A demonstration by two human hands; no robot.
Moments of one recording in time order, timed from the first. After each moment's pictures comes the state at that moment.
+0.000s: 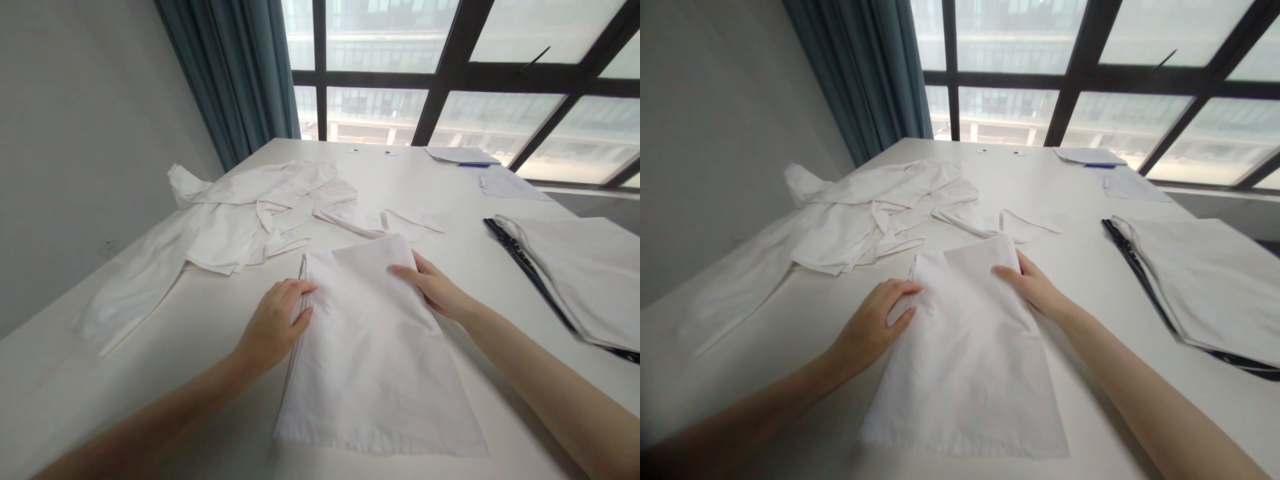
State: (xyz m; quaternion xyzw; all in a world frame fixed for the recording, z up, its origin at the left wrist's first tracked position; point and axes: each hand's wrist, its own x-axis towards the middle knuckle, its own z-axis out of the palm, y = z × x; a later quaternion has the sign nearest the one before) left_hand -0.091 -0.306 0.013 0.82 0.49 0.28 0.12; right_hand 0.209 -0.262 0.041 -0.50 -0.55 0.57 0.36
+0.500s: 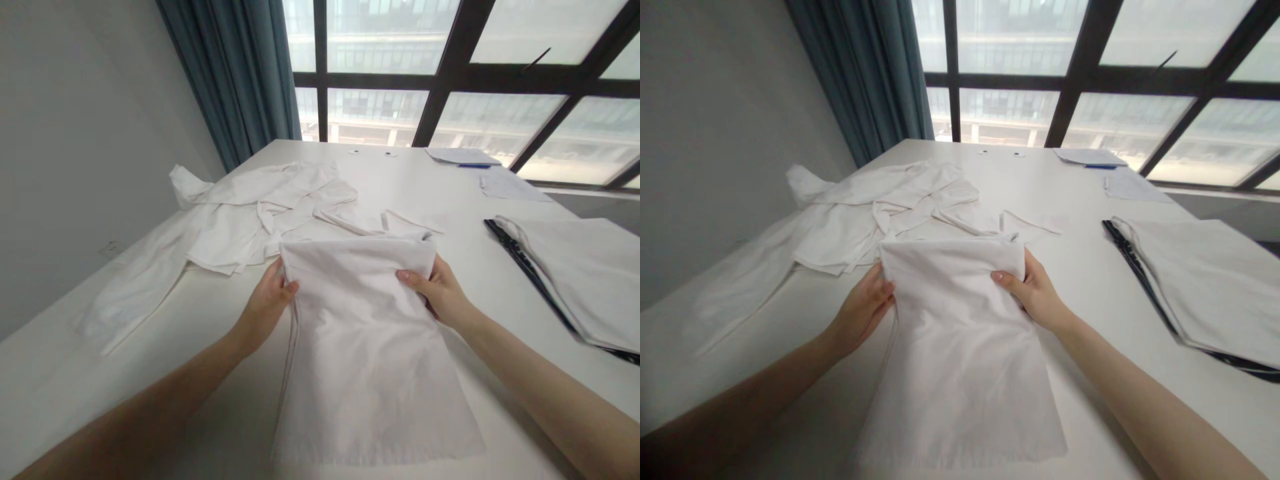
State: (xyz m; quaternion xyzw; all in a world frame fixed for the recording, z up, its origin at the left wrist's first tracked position) left_hand -0.090 -0.288 0.020 0.54 0.45 0.49 0.52; right_hand 0.201 -0.278 0.041 -0.44 -0.56 0.51 0.48
